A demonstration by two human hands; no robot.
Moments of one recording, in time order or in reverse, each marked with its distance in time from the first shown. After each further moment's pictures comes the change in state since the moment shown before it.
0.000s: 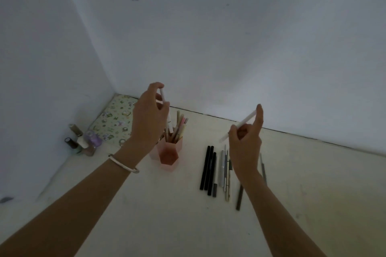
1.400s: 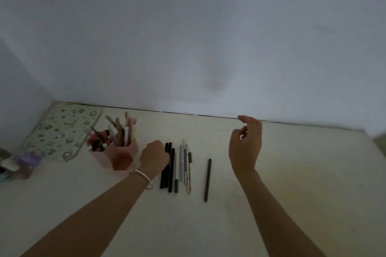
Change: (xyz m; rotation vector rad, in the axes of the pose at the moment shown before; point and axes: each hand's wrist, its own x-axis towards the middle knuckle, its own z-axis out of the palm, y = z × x) left_hand -0.084 0.002 0.136 0.428 -0.739 -0.308; right_hand 0.017 0.034 -0.099 -0.315 0.294 -0.068
